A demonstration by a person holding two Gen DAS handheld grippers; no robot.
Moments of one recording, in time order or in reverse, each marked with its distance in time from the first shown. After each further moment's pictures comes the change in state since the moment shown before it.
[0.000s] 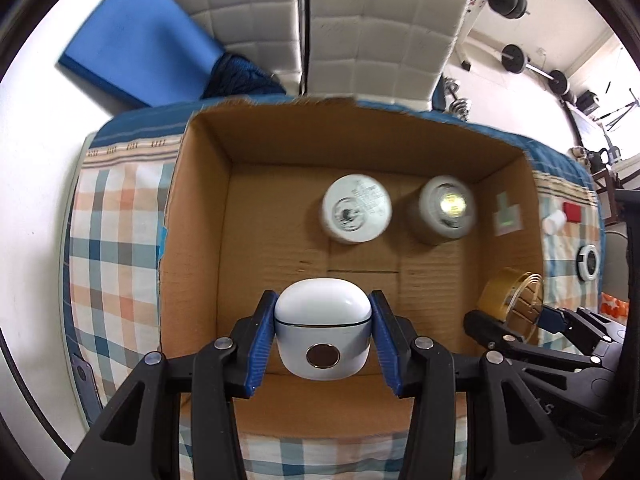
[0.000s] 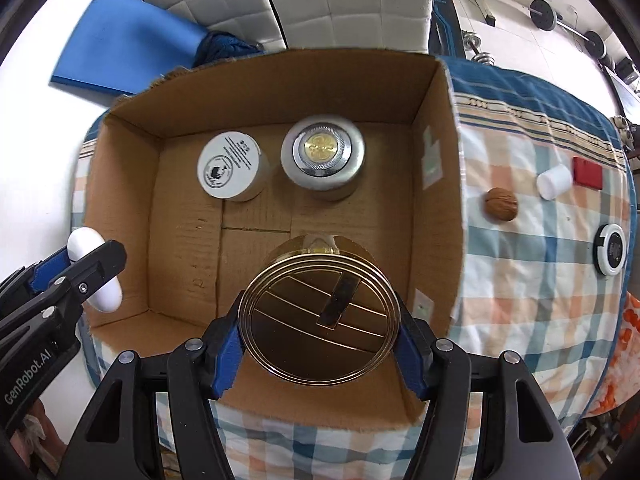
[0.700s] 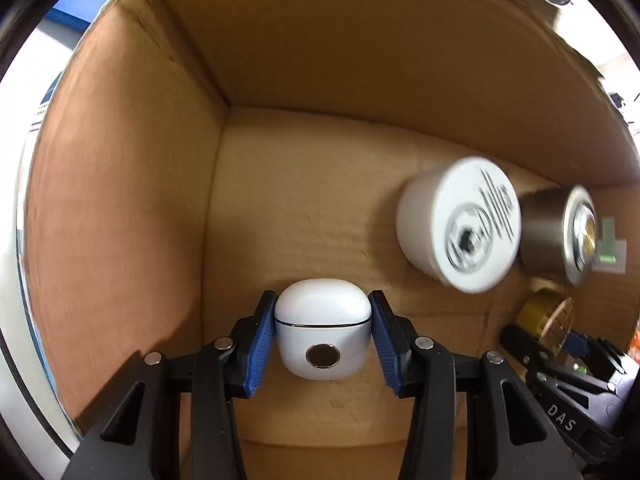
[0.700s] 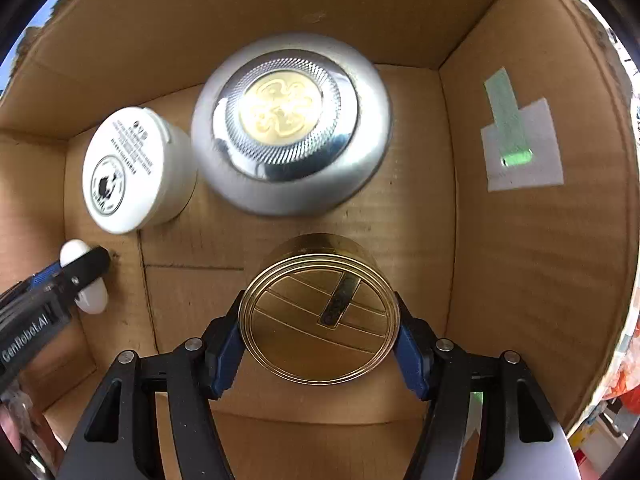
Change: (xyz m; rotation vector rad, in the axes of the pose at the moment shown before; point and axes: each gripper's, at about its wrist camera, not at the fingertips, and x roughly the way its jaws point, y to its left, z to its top) left arm 0.120 0.043 0.031 -0.069 0.168 -0.005; right arm 0.101 0.005 0.038 0.089 0.105 -0.103
